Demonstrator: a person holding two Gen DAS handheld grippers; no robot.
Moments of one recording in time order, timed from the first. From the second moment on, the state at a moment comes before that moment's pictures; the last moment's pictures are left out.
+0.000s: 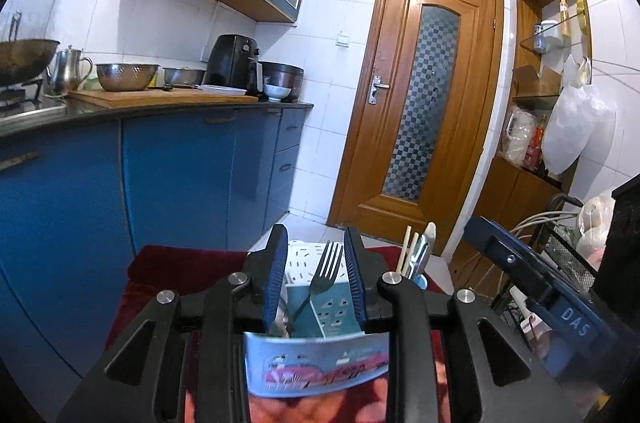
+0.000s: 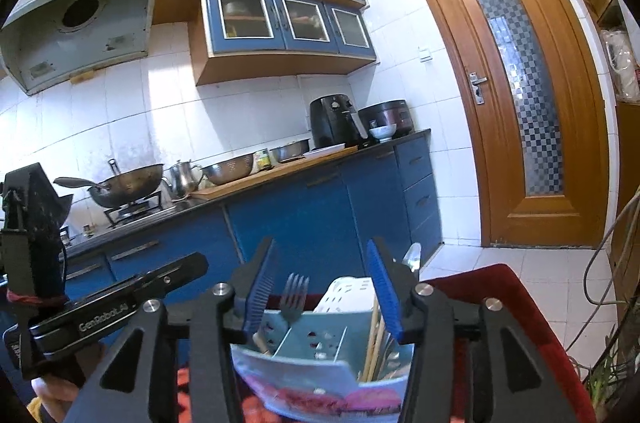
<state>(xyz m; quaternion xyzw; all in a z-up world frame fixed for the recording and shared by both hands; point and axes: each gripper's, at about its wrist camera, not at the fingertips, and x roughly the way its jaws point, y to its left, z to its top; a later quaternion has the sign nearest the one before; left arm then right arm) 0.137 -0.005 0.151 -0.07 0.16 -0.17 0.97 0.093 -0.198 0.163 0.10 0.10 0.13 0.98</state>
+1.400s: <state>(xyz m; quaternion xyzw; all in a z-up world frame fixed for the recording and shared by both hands) 0.108 -0.019 0.040 -0.05 0.19 -0.07 0.98 0.049 -0.208 0.061 0.07 0.15 0.07 0.98</state>
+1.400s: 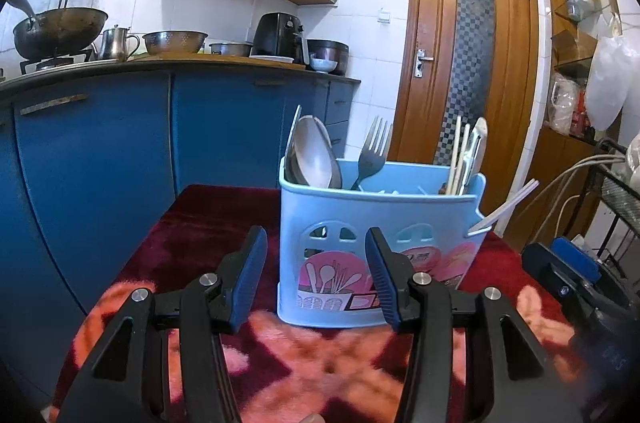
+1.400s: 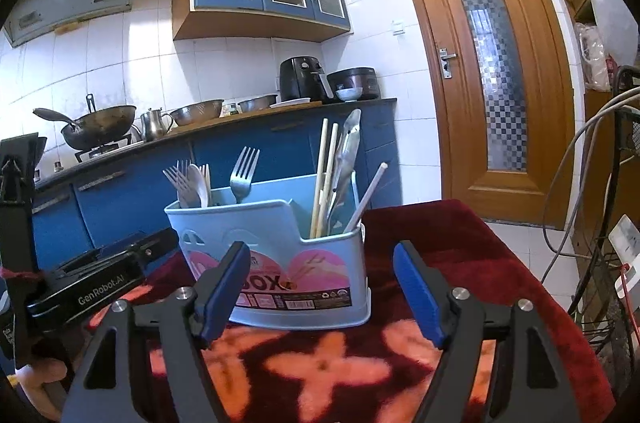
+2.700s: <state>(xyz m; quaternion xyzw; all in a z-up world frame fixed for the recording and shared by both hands) 0.100 -0.029 0.036 -0.01 0.17 -0.07 0.98 0.053 -0.210 0.052 0.06 0.16 0.07 0.98</state>
